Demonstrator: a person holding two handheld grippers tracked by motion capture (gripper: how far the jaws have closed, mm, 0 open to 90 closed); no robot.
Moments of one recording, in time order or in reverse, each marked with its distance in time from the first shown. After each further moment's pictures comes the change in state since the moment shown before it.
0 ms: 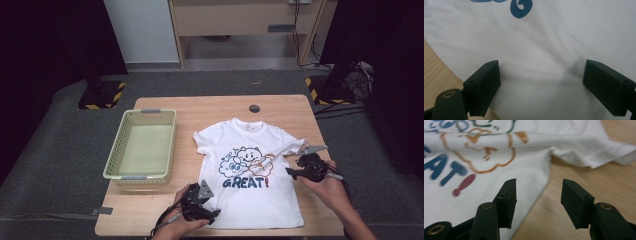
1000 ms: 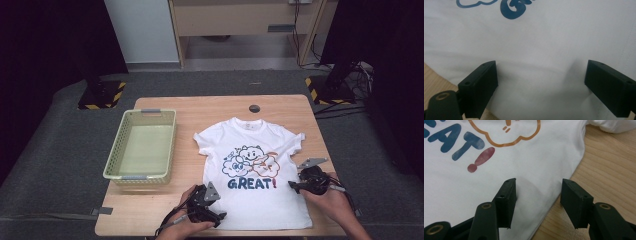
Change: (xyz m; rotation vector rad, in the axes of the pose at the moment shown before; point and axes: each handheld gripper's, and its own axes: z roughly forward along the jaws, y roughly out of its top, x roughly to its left) left arm -0.012 0.008 0.007 -0.003 -0.039 0.036; right arm 0.005 -0.035 0.004 0.069 0.020 -0.014
